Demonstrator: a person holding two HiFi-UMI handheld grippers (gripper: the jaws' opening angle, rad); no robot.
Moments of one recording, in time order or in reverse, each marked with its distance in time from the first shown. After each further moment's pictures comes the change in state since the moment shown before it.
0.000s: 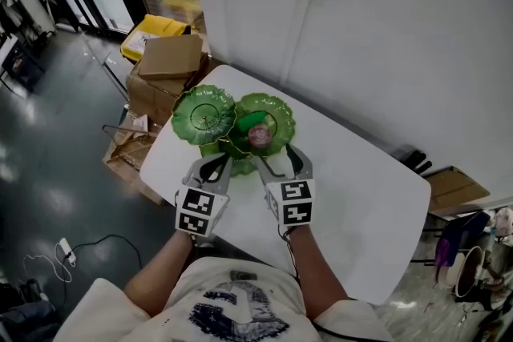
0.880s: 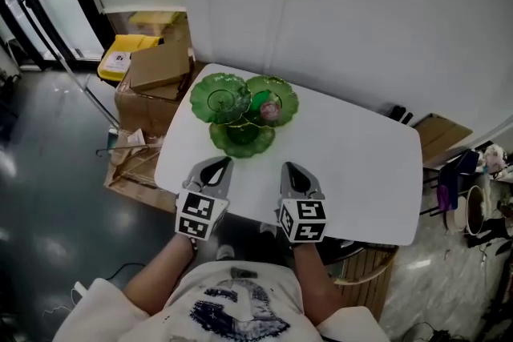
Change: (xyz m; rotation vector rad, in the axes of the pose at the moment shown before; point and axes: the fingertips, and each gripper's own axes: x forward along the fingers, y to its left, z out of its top) left arm -0.104 0.022 -0.029 0.099 -0.071 -0.247; right arm -0.095 0.099 -0.032 0.183 -0.098 -0.334
